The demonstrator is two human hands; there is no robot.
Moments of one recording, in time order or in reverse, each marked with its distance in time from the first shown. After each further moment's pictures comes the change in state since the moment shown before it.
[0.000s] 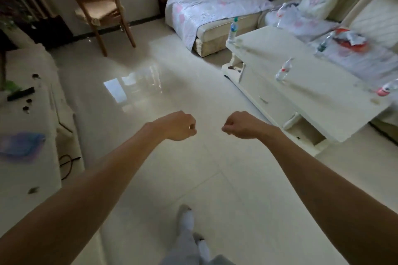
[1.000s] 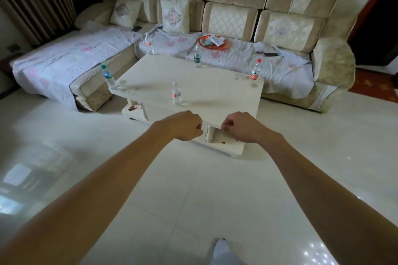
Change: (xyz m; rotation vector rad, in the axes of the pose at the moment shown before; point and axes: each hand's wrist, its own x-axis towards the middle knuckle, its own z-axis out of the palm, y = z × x) left_hand 0.288 0.330 -0.100 0.393 -0.088 0.550; right_hand -0.061 0.311 -0.150 0.376 0.460 0.503
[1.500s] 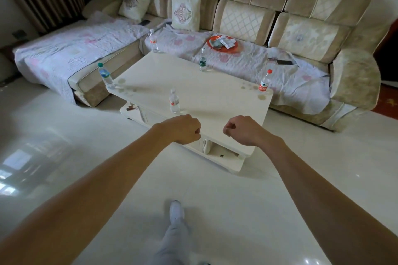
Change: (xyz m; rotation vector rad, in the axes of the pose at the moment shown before) left_hand 0.144 -0.005 -0.049 -0.042 -0.037 -0.066; right_hand 0.144 0.067 -0.068 0.000 -0.085 -0.007
